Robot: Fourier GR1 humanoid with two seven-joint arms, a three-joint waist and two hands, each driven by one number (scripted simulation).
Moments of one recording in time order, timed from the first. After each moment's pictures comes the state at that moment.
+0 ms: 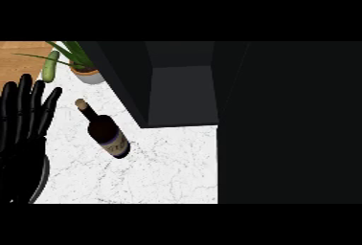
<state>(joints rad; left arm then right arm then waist) -0.01 0.12 -0.01 -2.10 0.01 -0.02 -0.02 -0.01 -0.10 0.02 -2.10 0.01 0.00 0.03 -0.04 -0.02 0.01</state>
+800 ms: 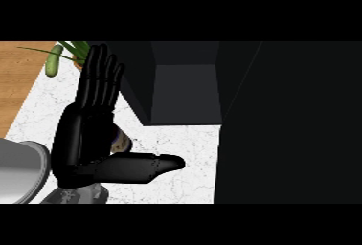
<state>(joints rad) -0.30 0.01 -0.29 -1.98 -0.07 0.38 0.29 0.15 -0.12 0.15 -2.37 -0.14 0.11 0.22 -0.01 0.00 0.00</state>
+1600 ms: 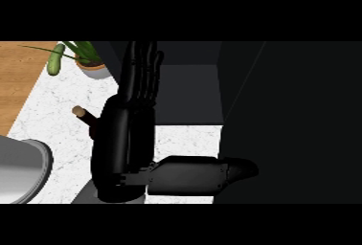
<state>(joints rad) -0.58 0.00 -0.50 -1.94 -0.24 0.71 0.57 0.01 -0.11 0.13 -2.43 -0.15 0.06 0.44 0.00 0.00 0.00</state>
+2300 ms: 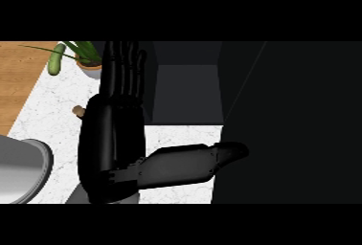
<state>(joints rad) -0.58 0.00 -0.47 -1.97 -0.35 0.79 0.71 -0.04 -0.09 0.16 -2.46 -0.11 0.02 0.53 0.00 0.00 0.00</state>
